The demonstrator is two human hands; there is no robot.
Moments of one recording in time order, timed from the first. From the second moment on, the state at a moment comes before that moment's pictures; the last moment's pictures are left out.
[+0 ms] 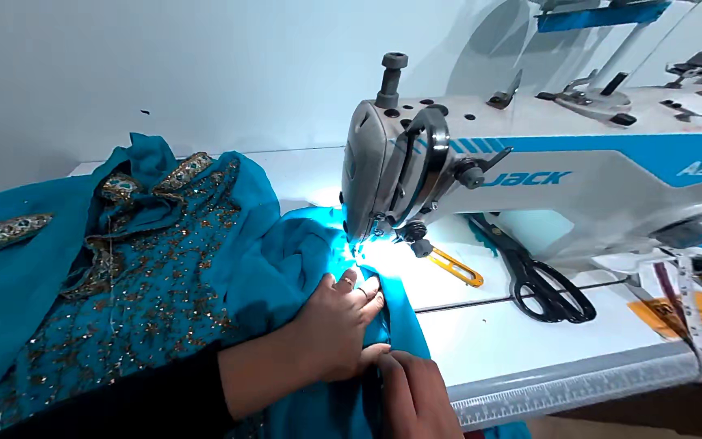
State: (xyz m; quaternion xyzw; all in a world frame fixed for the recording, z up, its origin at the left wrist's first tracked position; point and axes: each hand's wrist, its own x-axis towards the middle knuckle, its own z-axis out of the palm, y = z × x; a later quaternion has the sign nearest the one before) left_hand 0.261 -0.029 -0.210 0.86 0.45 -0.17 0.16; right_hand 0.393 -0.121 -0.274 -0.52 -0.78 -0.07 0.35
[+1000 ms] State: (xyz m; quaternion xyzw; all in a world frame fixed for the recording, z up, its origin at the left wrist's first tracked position) left_hand 0.239 -0.029 -0.259 0.83 0.42 0.32 0.16; right_hand 0.493 -0.029 -0.255 -0.57 -0.77 -0.01 0.29
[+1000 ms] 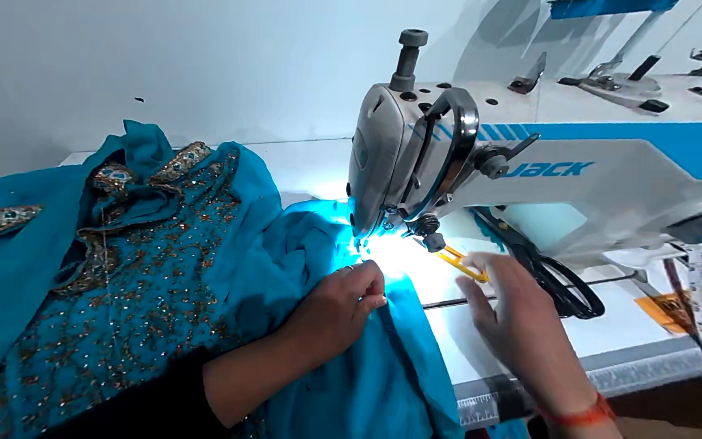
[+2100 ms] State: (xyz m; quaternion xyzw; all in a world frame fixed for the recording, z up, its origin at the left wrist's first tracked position) left_hand 0.235 -0.027 -0.255 0.81 0.44 0.38 0.12; right_hand 0.457 -0.032 -0.223 -0.41 -0.86 -0.23 0.19
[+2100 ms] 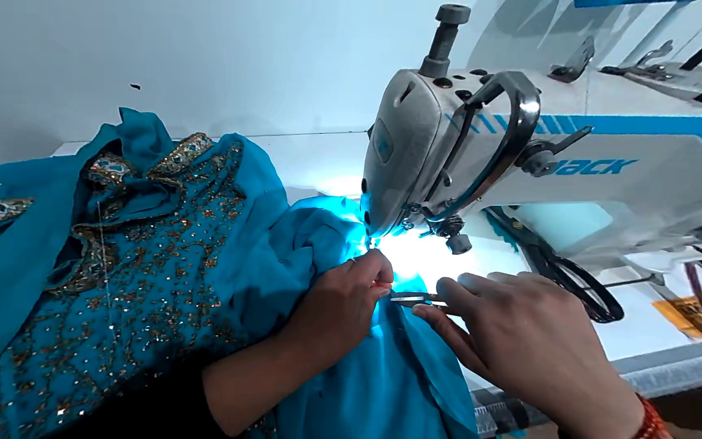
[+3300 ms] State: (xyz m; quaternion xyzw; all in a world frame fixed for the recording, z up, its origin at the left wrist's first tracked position) left_hand 0.233 -0.102 -0.181 0.91 0.22 0.11 0.33; right_hand 0.496 -0.038 -0.246 -0.56 -0.78 -0.05 0.28
